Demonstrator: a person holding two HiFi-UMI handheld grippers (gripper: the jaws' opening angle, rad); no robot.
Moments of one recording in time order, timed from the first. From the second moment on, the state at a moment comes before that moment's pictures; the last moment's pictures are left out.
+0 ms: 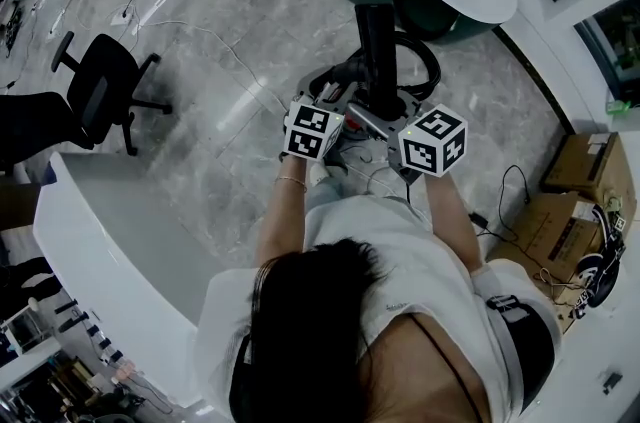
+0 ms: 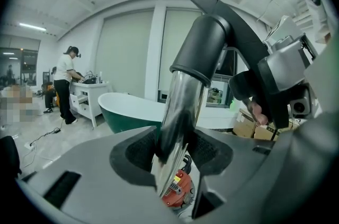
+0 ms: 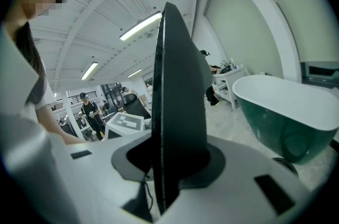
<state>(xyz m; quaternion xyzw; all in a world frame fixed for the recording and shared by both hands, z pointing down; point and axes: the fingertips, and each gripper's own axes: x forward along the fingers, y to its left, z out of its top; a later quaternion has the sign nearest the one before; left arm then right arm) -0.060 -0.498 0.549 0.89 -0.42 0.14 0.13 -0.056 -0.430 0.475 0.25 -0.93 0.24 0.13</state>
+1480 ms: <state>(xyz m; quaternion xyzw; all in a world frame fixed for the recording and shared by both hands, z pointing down) -0.057 -0.496 0.552 0.89 -0.43 0.14 0.11 -0.053 -0.426 0.461 0.22 -0.90 0.35 0.13</state>
